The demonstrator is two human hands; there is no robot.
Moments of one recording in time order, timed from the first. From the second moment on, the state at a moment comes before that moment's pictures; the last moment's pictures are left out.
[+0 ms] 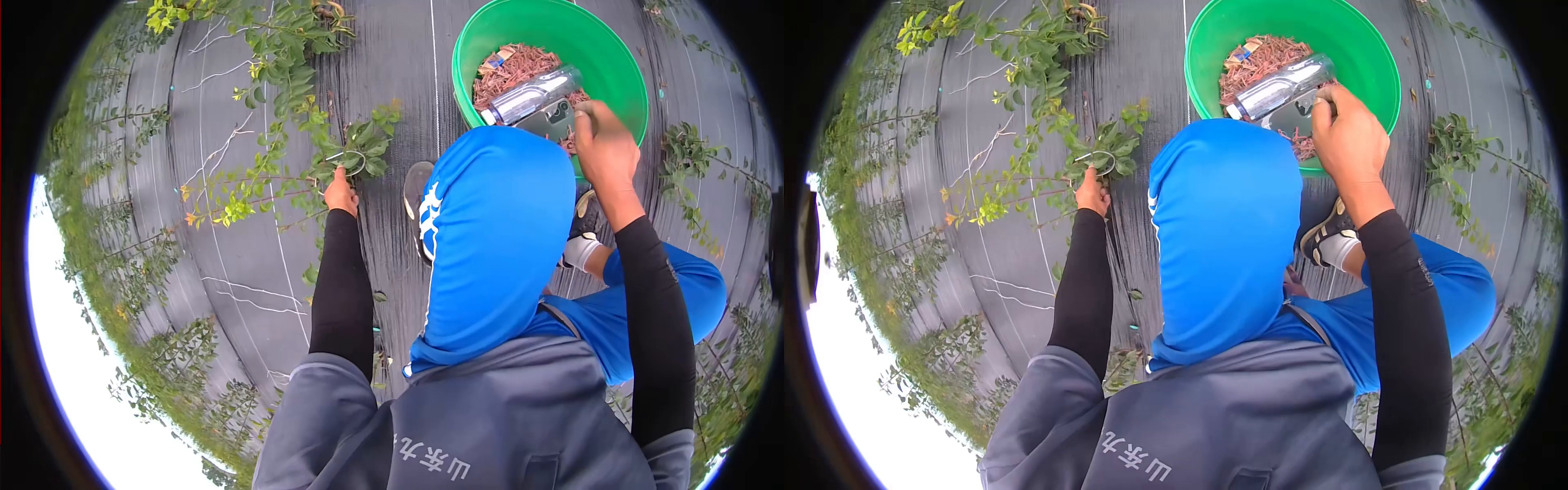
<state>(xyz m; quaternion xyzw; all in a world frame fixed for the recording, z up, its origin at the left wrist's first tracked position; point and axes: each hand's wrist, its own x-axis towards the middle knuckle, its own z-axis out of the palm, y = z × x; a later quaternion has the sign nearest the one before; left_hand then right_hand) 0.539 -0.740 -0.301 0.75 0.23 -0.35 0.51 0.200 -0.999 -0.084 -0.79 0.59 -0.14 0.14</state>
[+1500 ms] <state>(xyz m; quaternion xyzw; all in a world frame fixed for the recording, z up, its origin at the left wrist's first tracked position) 0.558 -0.737 -0.308 0.80 0.17 -0.39 0.42 0.198 -1.001 -0.085 -0.78 0.58 -0.14 0.16</state>
